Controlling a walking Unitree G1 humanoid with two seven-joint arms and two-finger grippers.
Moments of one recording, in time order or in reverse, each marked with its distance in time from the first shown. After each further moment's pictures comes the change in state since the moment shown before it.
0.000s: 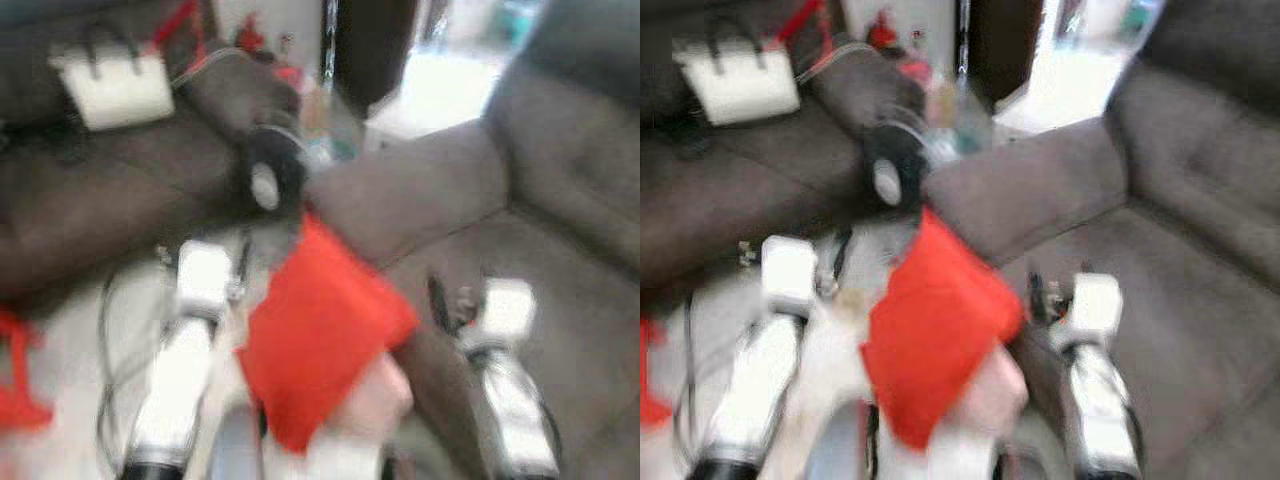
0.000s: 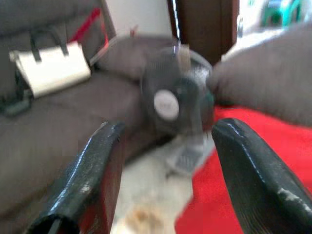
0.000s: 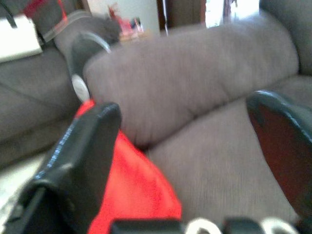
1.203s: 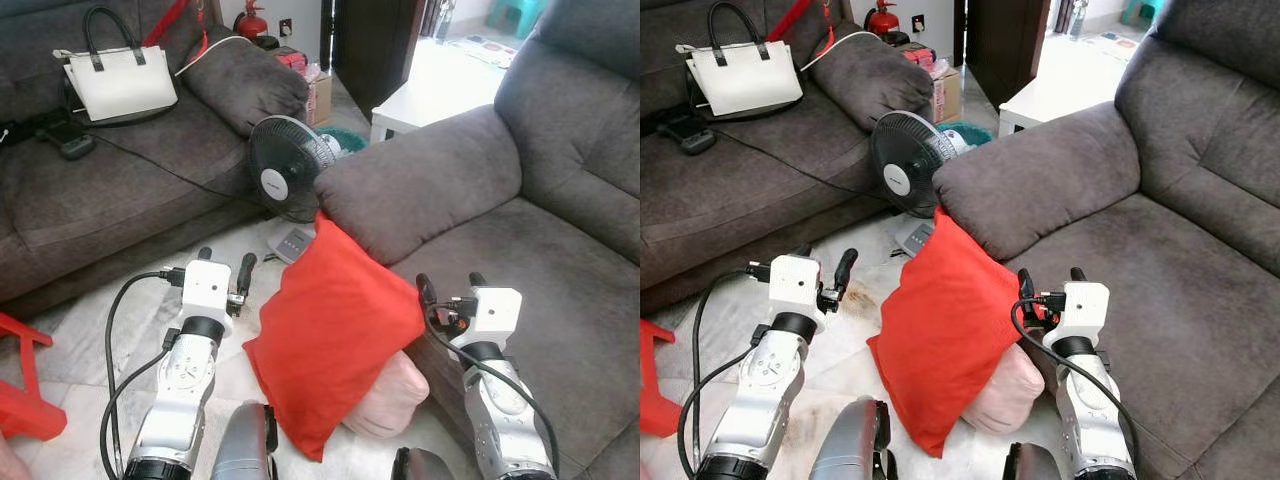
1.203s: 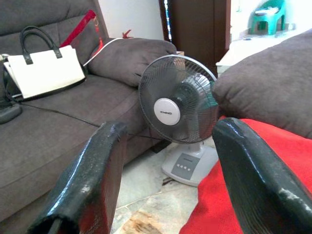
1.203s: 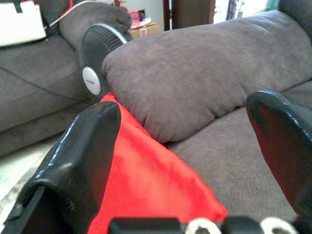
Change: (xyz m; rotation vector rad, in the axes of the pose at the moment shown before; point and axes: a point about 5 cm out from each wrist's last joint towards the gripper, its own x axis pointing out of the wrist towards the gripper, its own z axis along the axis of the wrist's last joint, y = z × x) left arm 0.009 0.003 0.010 -0.006 -0.040 -0.006; right arm 0.003 0.007 0.002 -0.030 -0.007 0.050
